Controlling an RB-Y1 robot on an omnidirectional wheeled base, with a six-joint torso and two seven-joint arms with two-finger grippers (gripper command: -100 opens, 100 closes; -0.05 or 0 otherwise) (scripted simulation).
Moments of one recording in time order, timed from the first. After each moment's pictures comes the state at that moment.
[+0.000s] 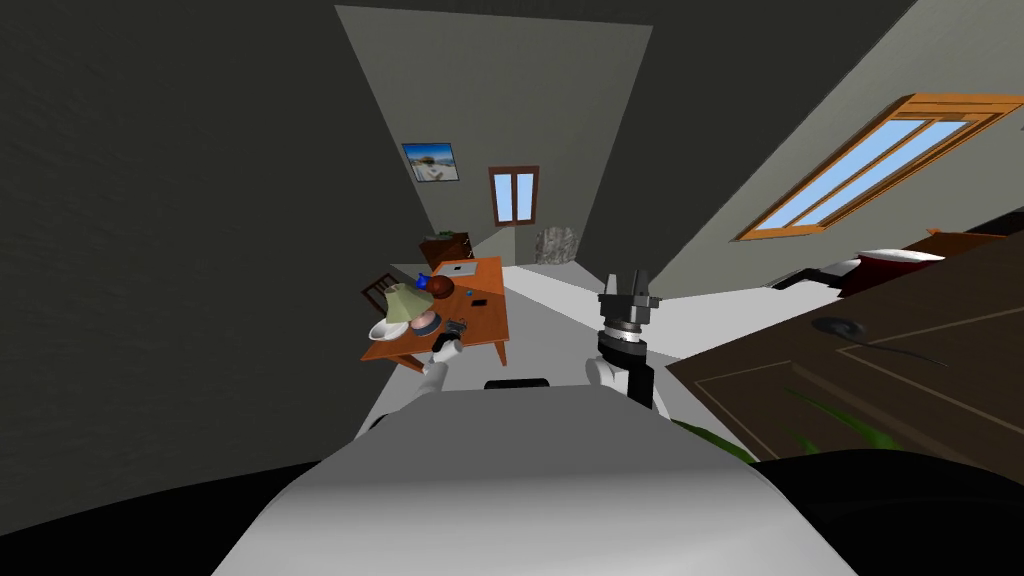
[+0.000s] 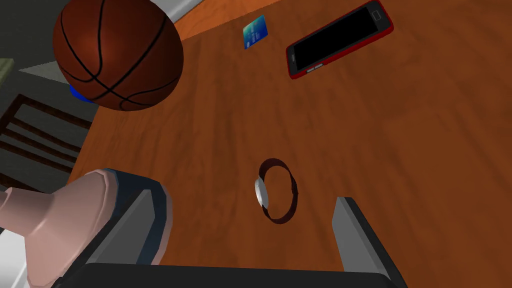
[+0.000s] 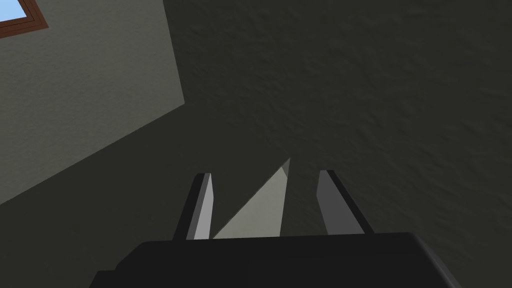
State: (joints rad) left arm -0.20 0.12 0.27 -0.93 0.39 -0.03 0.59; right arm 0.49 -0.01 -0.03 -2.27 -0.12 -0.61 -0.16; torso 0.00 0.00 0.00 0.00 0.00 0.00
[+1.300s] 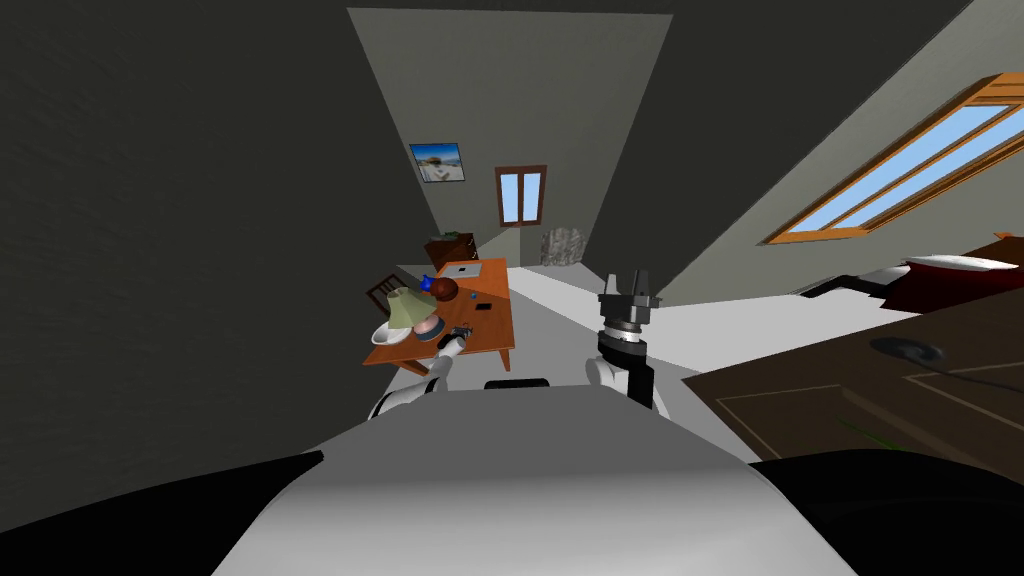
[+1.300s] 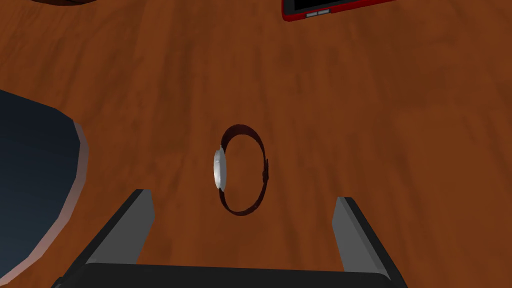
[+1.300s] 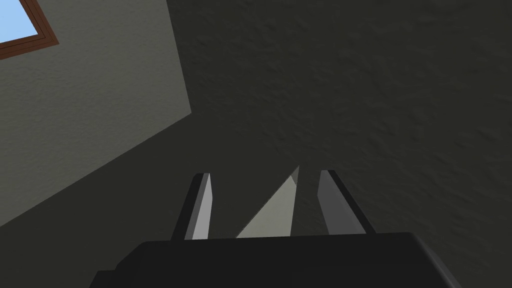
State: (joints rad) left arm -0.36 0.13 0.34 -0.61 0.48 0.04 0.71; right arm 0.49 -0.01 -0.03 -2.27 -0.12 -0.61 -0.16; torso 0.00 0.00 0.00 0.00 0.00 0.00
